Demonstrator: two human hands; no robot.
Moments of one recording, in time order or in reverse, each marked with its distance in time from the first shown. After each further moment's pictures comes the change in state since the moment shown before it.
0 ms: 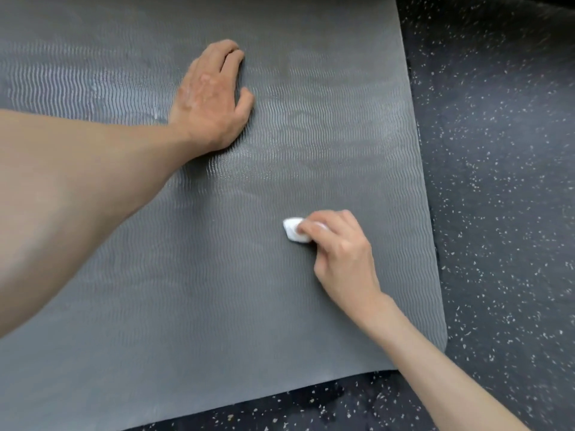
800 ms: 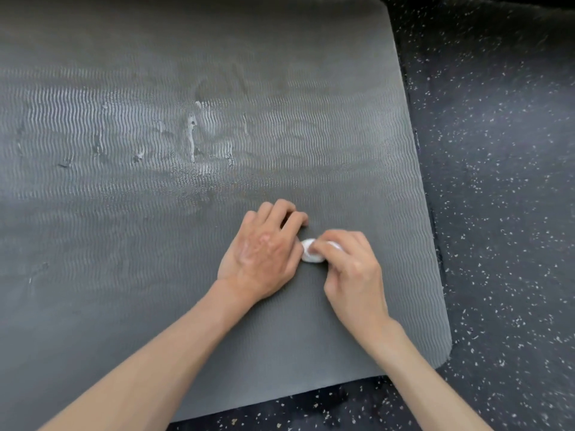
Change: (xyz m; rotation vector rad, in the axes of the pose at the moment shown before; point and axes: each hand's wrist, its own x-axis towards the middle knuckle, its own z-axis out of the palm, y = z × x) left_hand -0.154 0.097 0.009 -0.014 -0.170 0.197; right_hand -0.029 0.004 -0.002 -0.002 0.035 0.106
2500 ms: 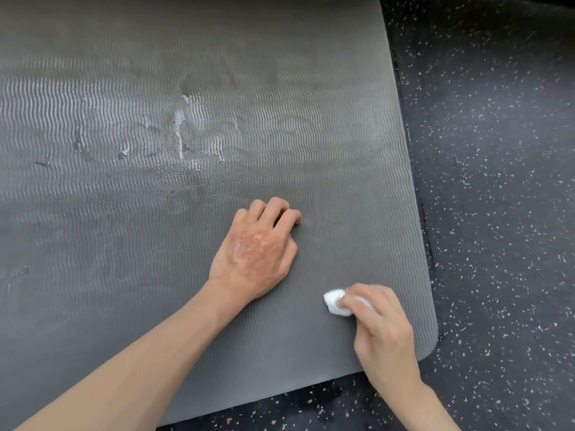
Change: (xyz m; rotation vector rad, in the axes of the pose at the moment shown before) left_hand -0.001 -0.001 0.002 0.021 0.016 -0.002; right_hand -0.078 0.017 -0.029 0.003 -0.022 0.054
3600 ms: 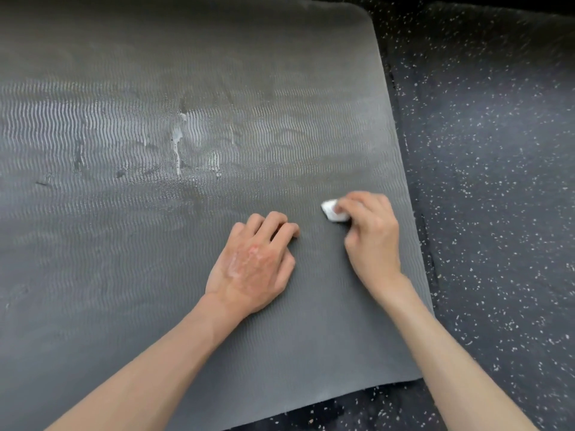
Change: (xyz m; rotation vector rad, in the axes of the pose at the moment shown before) left_hand 0.001 -0.002 0.001 0.005 -0.006 0.030; right_hand 0.141 0.022 0.019 -0.077 0.146 0.011
